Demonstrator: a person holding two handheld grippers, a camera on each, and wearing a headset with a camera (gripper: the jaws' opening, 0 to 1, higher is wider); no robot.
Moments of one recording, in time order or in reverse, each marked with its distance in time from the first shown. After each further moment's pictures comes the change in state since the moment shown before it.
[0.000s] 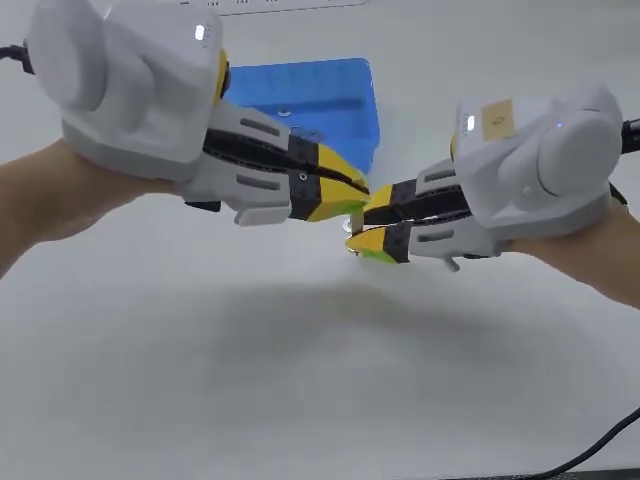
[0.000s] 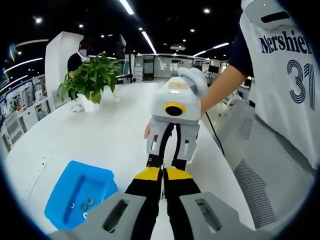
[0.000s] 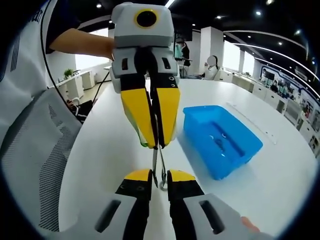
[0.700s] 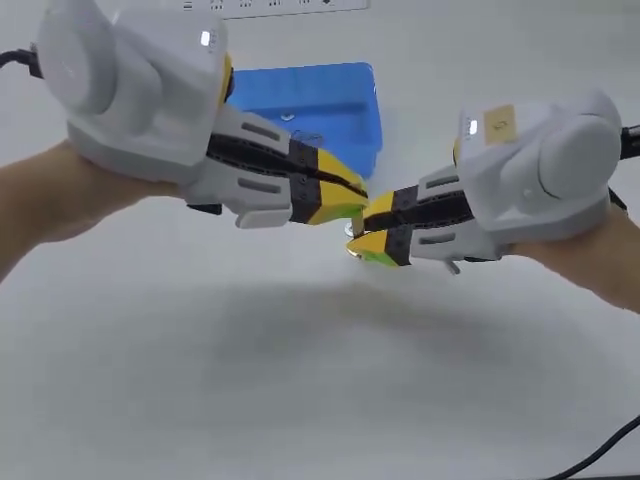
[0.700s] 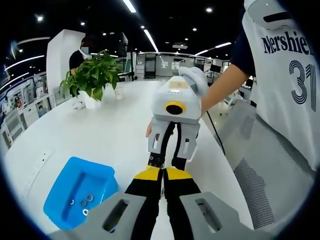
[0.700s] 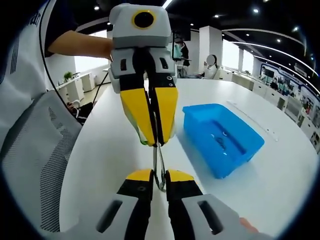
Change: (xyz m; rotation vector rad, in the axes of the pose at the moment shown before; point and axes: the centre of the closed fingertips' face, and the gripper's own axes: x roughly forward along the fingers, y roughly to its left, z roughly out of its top) left arm -0.001 0.002 -0.005 -0.028 0.018 0.006; right arm 0.002 0.000 -0.002 0.028 -0.006 0.013
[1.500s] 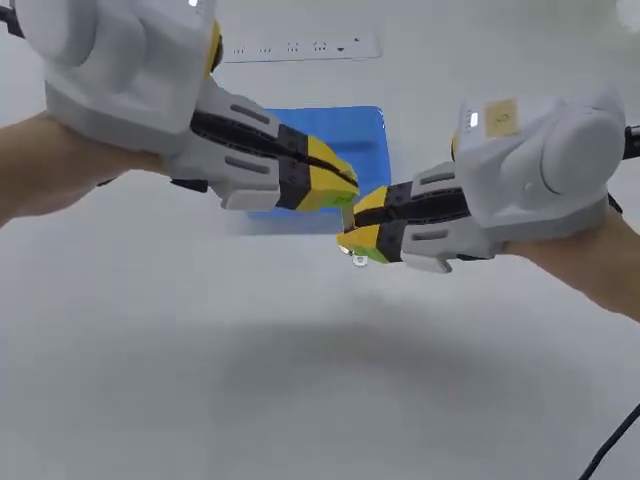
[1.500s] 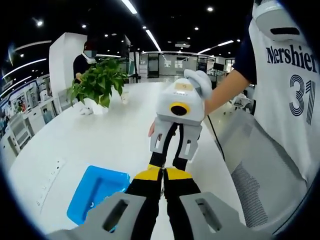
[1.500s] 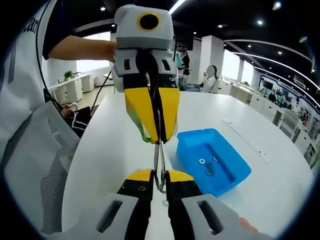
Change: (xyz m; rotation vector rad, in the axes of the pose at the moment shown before) left arm -0.042 0.008 0.035 0.030 0.013 0.047; right arm -0.010 -0.009 0.055 -0.070 -0.056 -0.041
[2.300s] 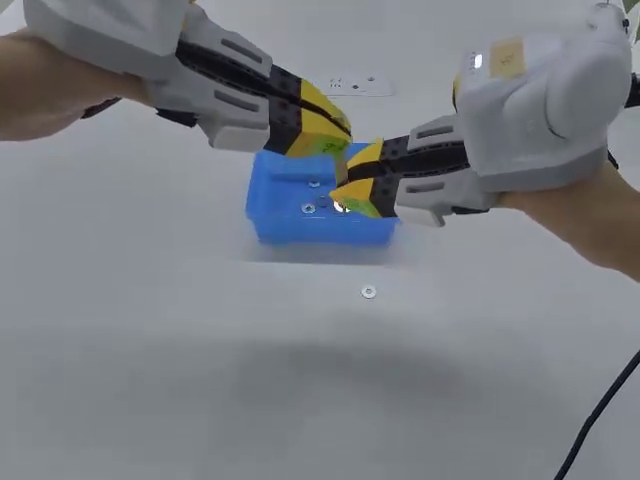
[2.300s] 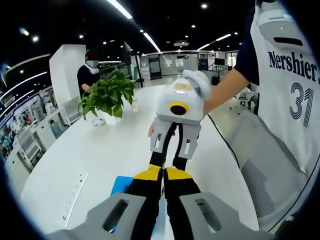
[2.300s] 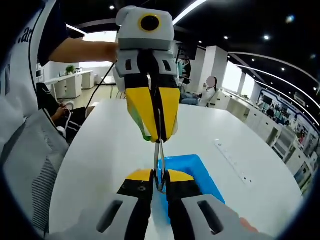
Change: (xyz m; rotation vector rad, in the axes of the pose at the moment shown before) left arm -0.035 0.044 0.028 0.090 0.002 0.061; right arm 0.004 -0.043 0.051 -0.103 -0.039 -0.027
